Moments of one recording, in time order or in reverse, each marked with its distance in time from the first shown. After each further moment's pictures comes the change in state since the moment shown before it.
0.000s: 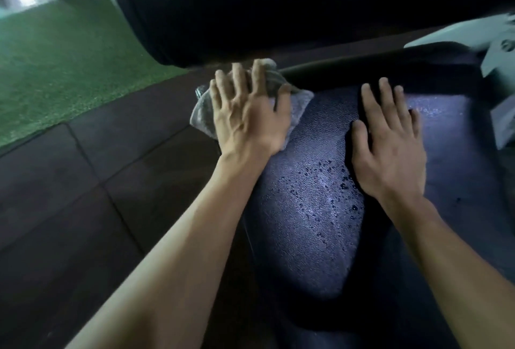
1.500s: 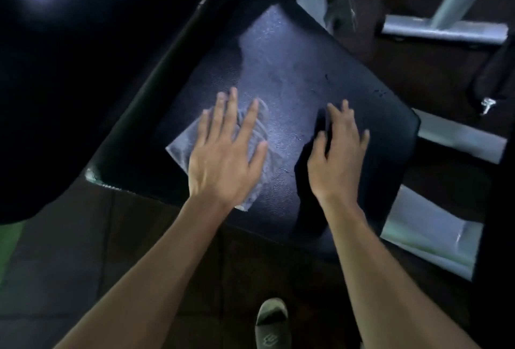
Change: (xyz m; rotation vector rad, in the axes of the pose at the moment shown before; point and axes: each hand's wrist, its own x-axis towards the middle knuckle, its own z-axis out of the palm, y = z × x) left_hand -0.051 0.008 0.002 0.218 -0.336 1.131; right_hand -0.138 -0.069 -0.011 0.141 0.338 1.033
